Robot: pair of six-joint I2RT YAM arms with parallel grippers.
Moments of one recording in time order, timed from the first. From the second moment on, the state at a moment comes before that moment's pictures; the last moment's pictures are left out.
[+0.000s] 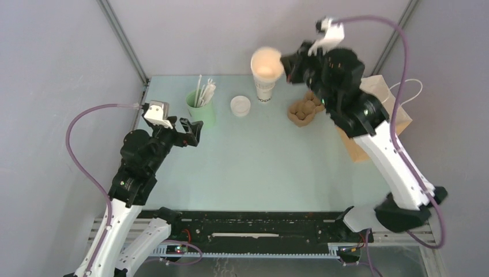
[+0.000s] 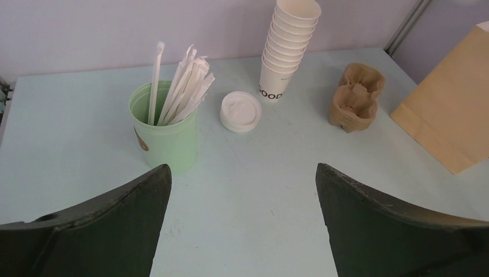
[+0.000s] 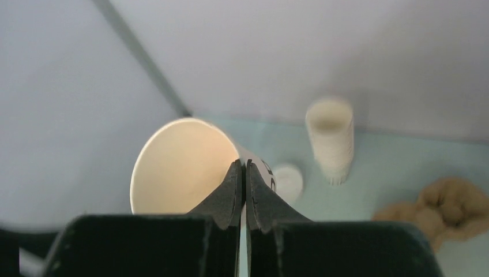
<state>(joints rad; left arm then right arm) -0.34 0.66 0.93 -0.35 0.00 -0.15 0.66 1.52 2.08 -0.53 0.32 0.31</state>
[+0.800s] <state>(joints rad) -0.35 0.66 0.93 -0.35 0.01 -0.17 1.01 1.26 0.90 -0.27 0.09 0.49</state>
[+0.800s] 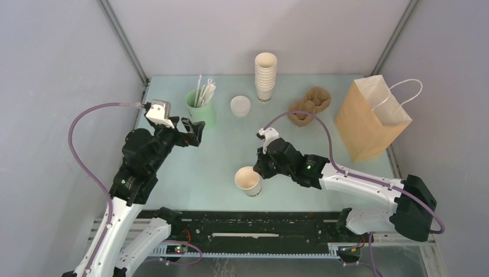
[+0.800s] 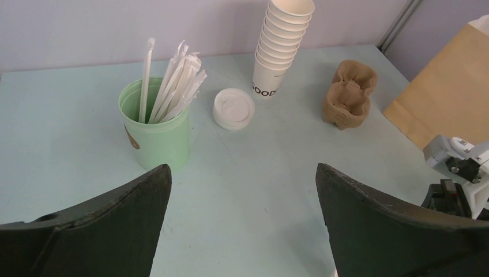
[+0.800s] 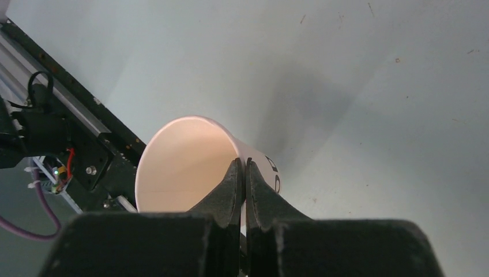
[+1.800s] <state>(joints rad) -0.40 0.73 0.93 -0.37 0.01 -0.18 0.92 1.43 0.80 0.13 0.10 0.54</state>
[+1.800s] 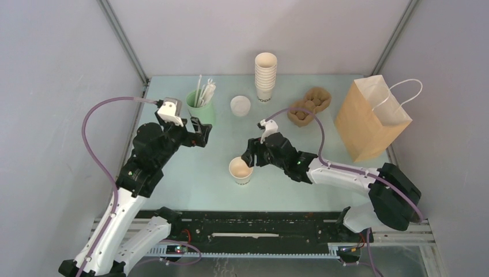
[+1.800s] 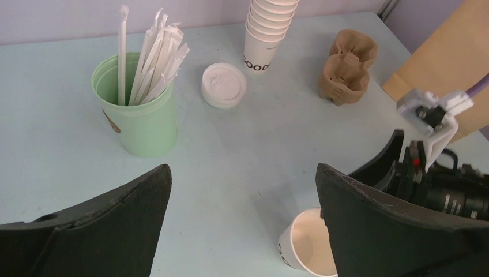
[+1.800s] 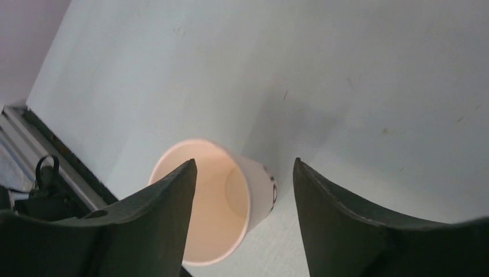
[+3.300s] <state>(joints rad) -0.40 0.73 0.93 -0.37 0.03 -0.18 0.58 2.41 1.95 -0.24 0.23 0.54</state>
